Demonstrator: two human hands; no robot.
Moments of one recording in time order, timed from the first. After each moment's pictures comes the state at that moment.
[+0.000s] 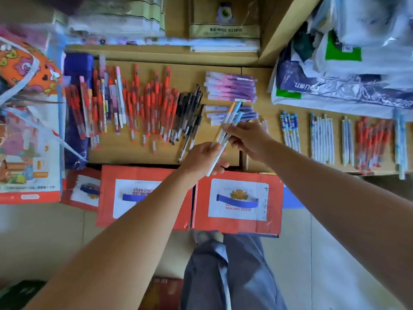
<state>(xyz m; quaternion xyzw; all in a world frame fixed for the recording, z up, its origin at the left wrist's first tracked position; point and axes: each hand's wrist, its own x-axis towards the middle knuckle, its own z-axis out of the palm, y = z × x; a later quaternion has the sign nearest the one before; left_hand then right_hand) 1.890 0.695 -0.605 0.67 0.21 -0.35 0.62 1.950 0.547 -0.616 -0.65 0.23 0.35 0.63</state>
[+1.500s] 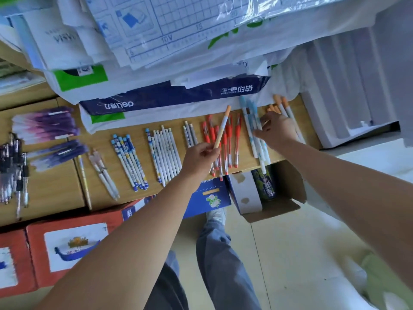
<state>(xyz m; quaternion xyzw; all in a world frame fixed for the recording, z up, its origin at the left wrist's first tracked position) 1.948 0.242 -0.637 0.76 0.17 -0.35 0.53 1.974 0.027 -0.658 -0.91 0.22 0.24 0.26</state>
